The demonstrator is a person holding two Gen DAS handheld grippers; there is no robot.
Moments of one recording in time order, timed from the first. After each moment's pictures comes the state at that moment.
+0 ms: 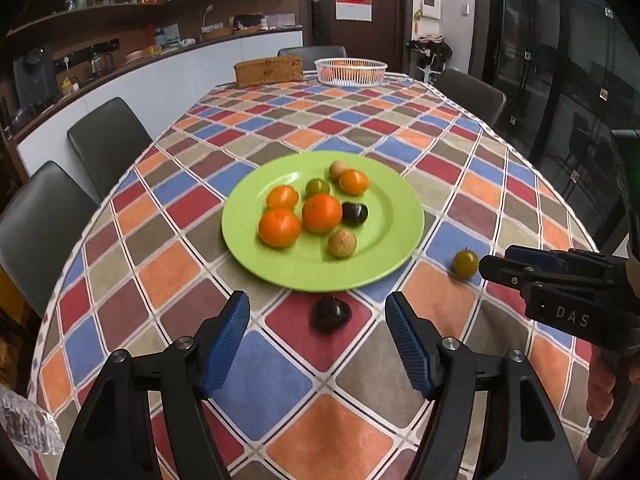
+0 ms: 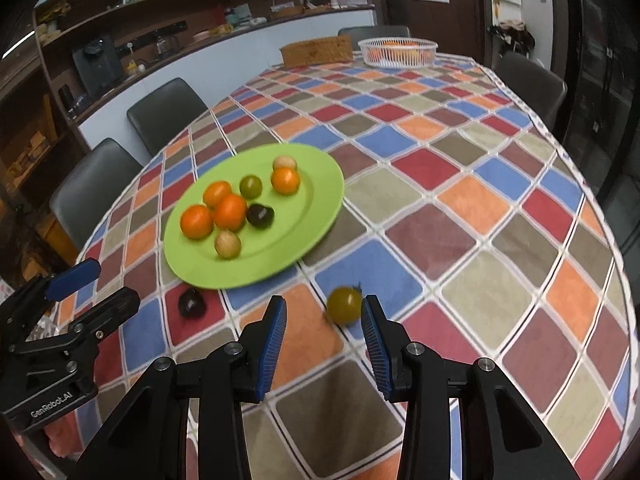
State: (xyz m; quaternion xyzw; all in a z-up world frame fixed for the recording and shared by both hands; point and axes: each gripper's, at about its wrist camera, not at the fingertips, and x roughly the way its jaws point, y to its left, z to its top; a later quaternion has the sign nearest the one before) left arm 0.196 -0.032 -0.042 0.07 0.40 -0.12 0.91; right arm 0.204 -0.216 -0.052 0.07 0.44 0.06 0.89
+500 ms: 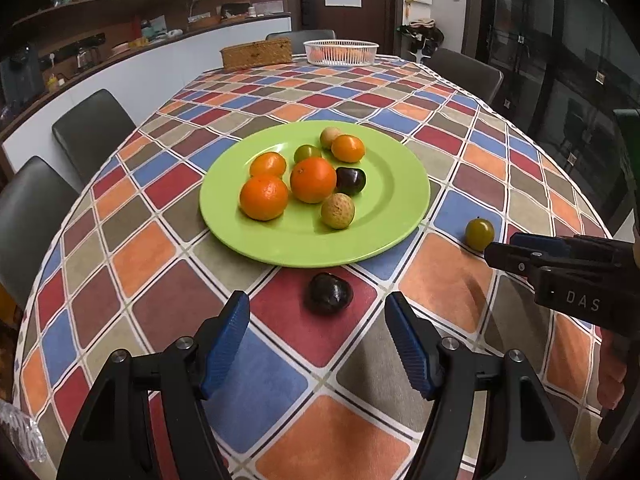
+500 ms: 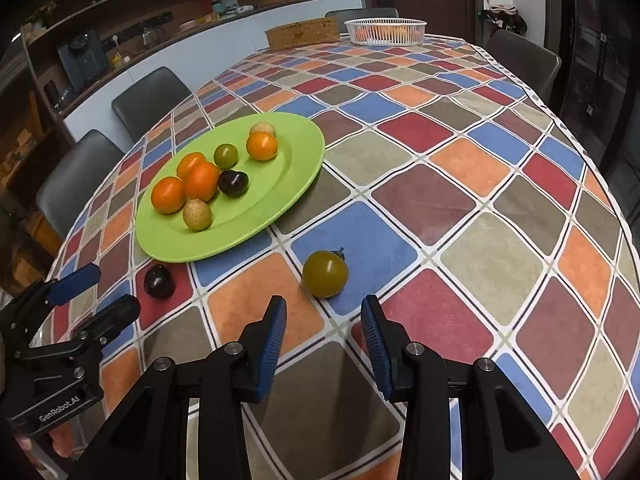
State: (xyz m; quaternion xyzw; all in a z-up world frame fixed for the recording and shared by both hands) left arm 0.208 -0.036 -0.078 0.08 0.41 -0.14 0.90; right arm 0.208 -0.219 -0.082 0.07 0.45 0.05 0.89
